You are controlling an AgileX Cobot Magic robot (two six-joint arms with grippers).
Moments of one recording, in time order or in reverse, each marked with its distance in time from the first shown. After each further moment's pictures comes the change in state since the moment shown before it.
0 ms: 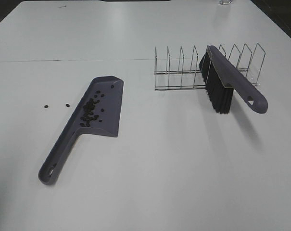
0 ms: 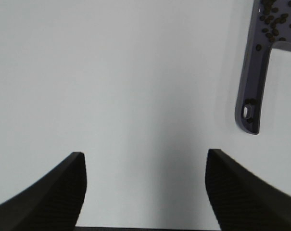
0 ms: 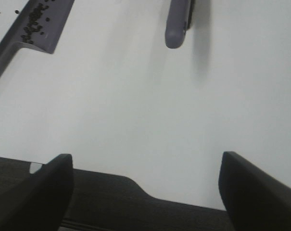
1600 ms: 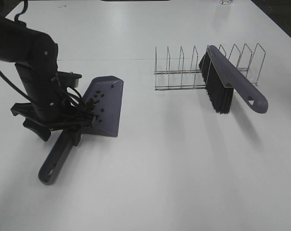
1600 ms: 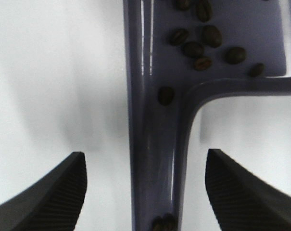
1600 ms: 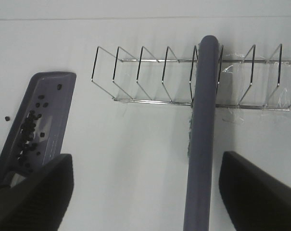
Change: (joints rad) left arm -0.404 1.328 -0.601 0.004 -0.160 -0.167; right arm 0.000 1.344 -1.147 0.079 -0.002 0.010
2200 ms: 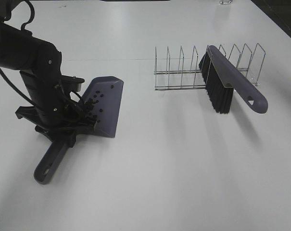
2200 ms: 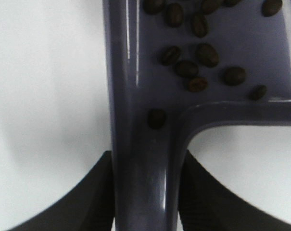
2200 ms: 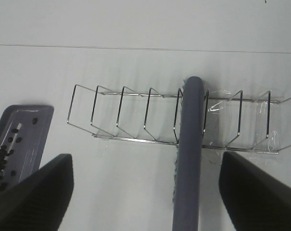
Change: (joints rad) left arm -0.003 0.061 0.019 0.021 -0.080 -0.005; right arm 0.000 0.238 -0.283 -0.046 0.001 0.000
